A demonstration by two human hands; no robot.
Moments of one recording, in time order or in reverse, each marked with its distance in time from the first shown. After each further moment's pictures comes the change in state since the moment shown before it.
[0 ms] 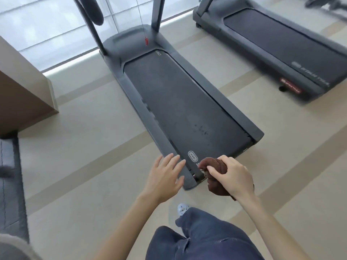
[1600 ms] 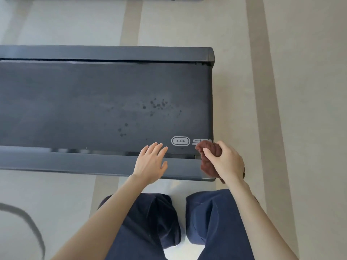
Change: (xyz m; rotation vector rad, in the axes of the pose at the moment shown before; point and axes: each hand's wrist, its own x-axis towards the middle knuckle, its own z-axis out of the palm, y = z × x) left_hand 0.307 -0.210 0.364 0.120 -0.265 0.841; right_hand 0.176 0.068 0.371 0.264 0.492 0.926
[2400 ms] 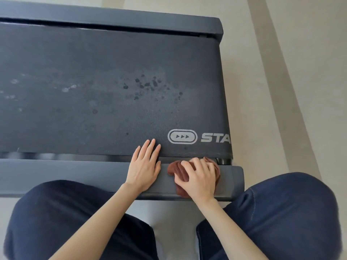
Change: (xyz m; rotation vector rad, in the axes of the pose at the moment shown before) left_hand 0.083 -0.070 0.273 -0.048 0.176 -0.031; right_hand 0.045 0.114 0.315 -0.325 0.418 -0.535
